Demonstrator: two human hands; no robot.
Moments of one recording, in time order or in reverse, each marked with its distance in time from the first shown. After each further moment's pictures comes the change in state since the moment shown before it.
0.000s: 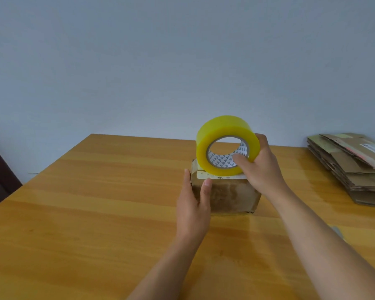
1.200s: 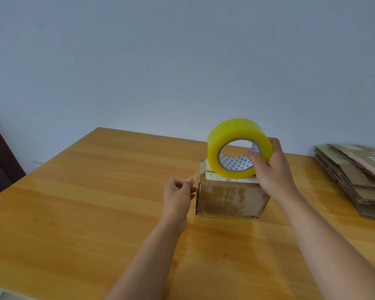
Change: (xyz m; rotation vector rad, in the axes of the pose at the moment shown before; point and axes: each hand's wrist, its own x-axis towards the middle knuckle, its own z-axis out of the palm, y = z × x) left_hand 0.038 0.001 -0.033 -0.451 0.141 -0.405; right_hand 0.001 -0.007 0.001 0.030 0.012 0.009
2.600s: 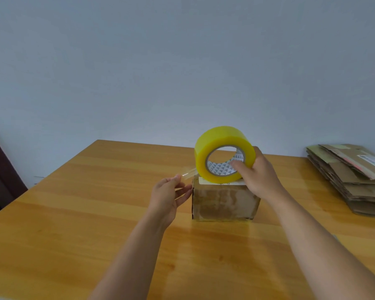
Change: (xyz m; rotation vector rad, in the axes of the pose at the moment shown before) left_hand 0.002 0.035 -0.010 -0.226 -0.128 -0.126; right_hand 0.001 0.003 -0.003 -0.004 -0.125 0.050
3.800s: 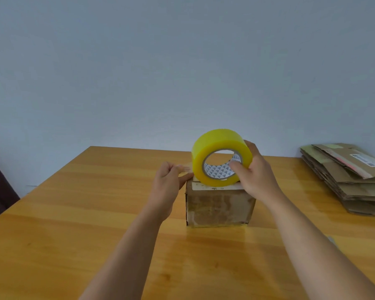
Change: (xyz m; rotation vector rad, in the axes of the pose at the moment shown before) left_hand -0.002 0.020 0.032 0.257 -0.114 0.216; right_hand 0.004 0.001 -0.007 -0.046 0.057 -0.097
